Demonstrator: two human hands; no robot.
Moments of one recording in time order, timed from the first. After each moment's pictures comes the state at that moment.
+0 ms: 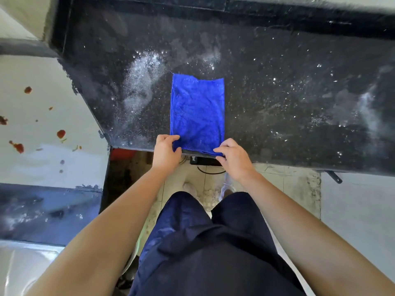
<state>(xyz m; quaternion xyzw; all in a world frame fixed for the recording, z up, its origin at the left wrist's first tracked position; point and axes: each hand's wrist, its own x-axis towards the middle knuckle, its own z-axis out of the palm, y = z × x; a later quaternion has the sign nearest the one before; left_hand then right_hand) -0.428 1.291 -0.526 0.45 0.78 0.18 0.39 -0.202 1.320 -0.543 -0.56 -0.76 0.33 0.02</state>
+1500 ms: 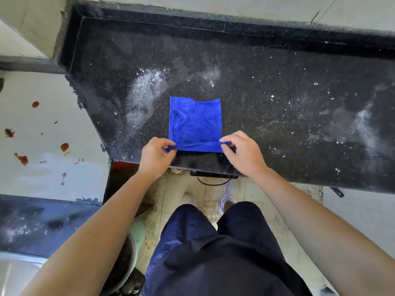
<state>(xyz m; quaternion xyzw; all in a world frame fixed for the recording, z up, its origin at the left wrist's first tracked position) -0.457 1.315 -0.494 0.53 0.76 0.20 0.31 -0.189 1.377 -0.500 -0.54 -0.77 0.31 0.16</state>
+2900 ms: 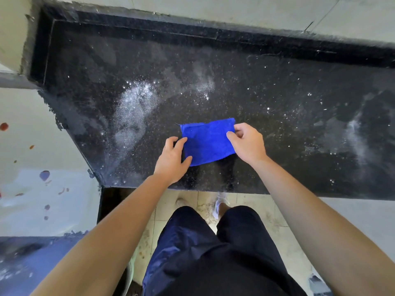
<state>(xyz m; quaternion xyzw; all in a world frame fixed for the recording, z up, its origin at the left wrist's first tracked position) -0.440 1.385 -0.532 0.60 0.70 0.08 0.37 -0.220 1.461 -0.475 -0.72 -0.56 0.39 0.12</state>
